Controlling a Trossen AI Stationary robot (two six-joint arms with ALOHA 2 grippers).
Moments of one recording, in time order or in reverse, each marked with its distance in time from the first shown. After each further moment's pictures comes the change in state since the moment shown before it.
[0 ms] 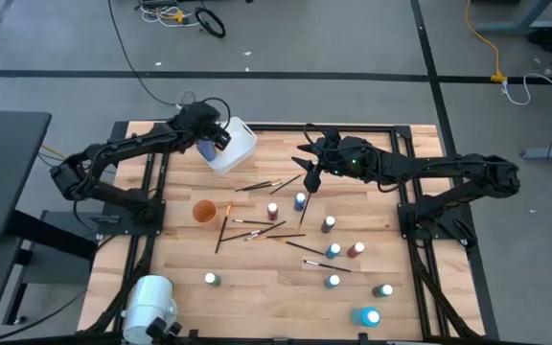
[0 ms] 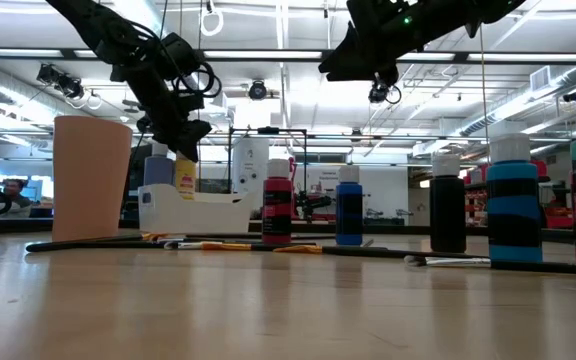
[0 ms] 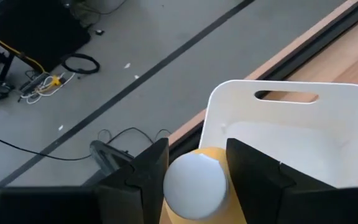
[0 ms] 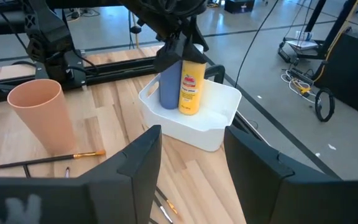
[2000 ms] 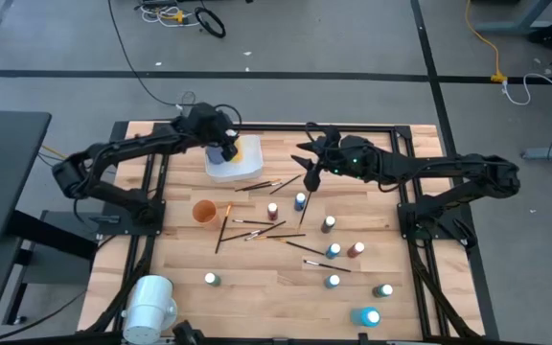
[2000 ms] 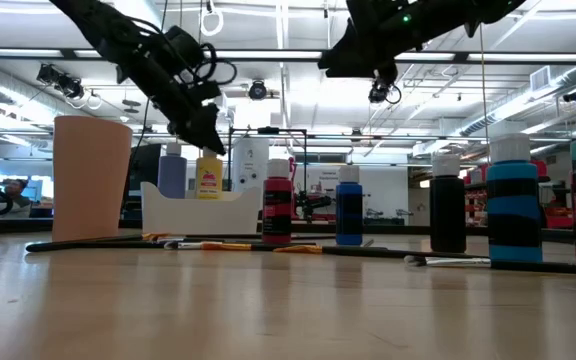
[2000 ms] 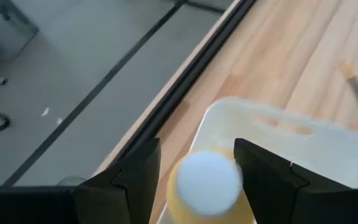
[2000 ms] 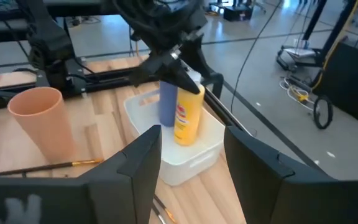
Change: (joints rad) left arm -0.048 0.019 0.008 0.077 0.333 0.134; right arm -0.003 -0.001 0.000 0.026 -0.001 -0.019
